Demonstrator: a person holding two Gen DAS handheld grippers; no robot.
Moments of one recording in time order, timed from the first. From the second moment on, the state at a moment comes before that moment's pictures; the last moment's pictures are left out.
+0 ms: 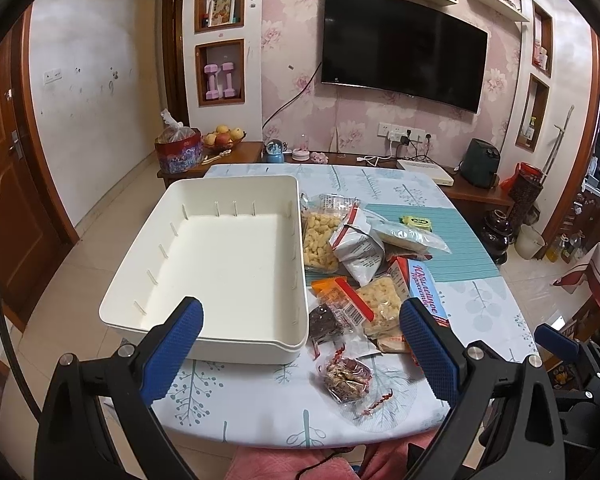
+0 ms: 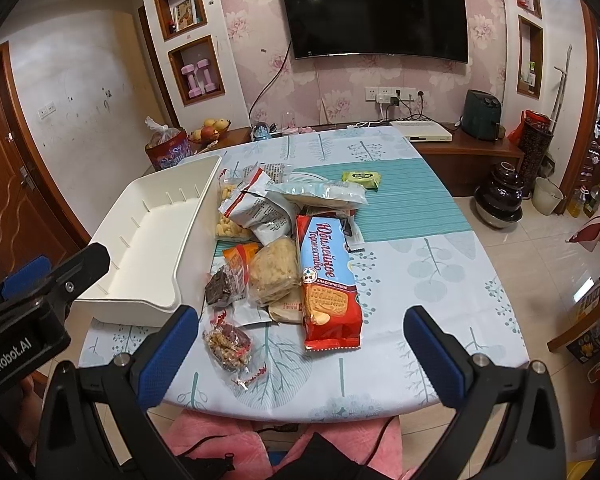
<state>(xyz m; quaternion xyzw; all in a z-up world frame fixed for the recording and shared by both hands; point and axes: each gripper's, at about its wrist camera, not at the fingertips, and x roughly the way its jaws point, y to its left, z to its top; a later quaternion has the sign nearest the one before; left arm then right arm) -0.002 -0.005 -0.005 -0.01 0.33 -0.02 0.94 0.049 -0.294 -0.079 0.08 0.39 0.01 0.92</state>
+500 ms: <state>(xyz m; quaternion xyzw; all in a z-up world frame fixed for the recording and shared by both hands) 0.008 0.010 -0.034 -0.04 0.39 -0.03 0.92 0.058 -0.296 -0.090 0.09 0.41 0.00 0.91</state>
